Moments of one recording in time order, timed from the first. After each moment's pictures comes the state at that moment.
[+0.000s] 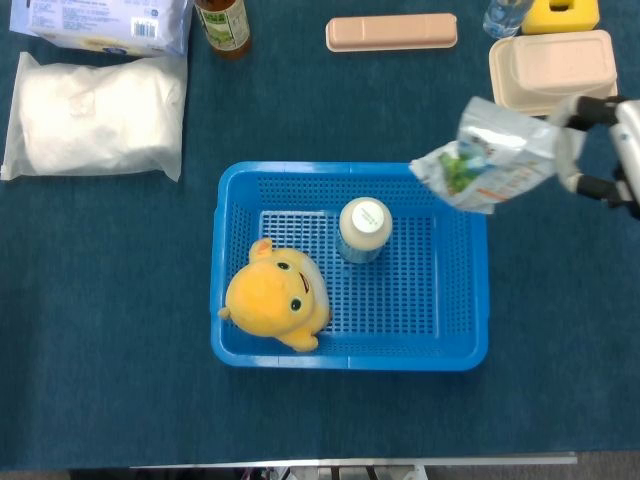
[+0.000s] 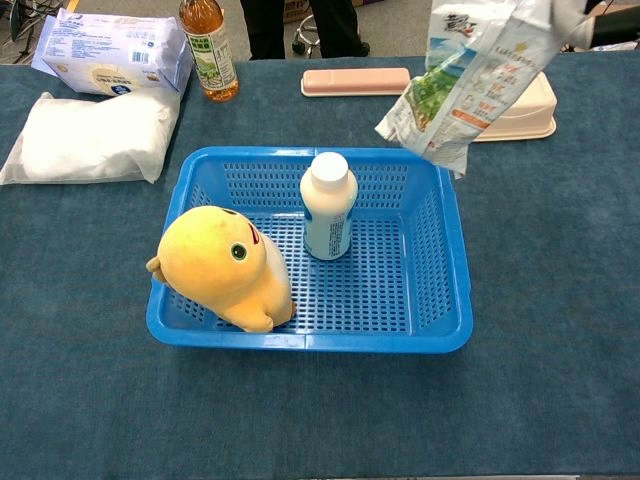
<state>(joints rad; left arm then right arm) -0.03 -1.20 -0.04 -1.53 1.46 1.49 0.02 0.46 -1.03 0.24 -2.20 -1.12 1.28 -0.08</state>
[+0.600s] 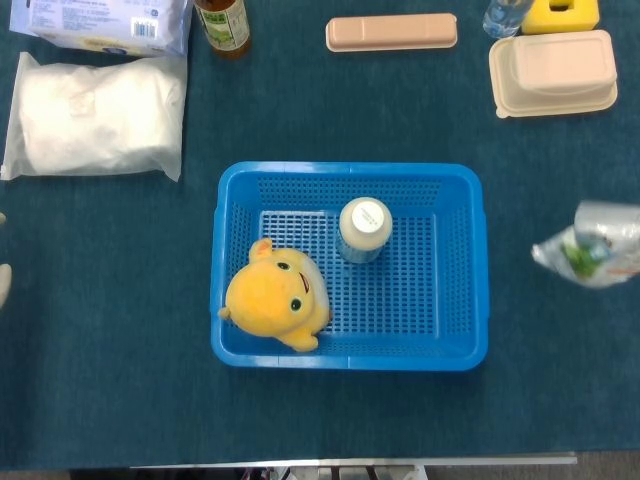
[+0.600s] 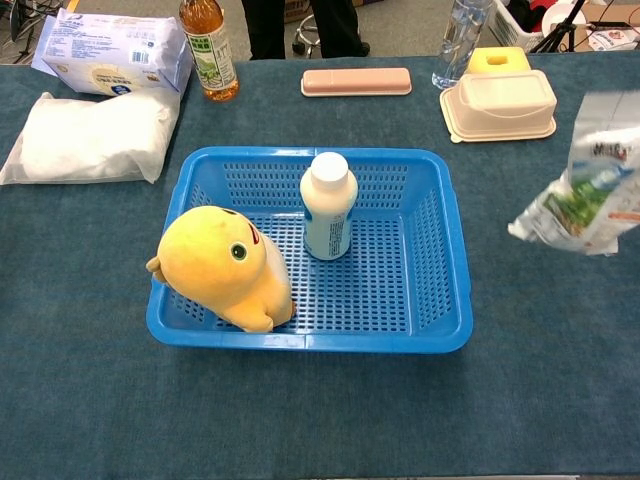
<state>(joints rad) -0.05 -1.21 -0.04 -1.57 1.47 1.48 0.07 0.24 -0.72 0.02 -2.20 -1.30 1.23 0.02</state>
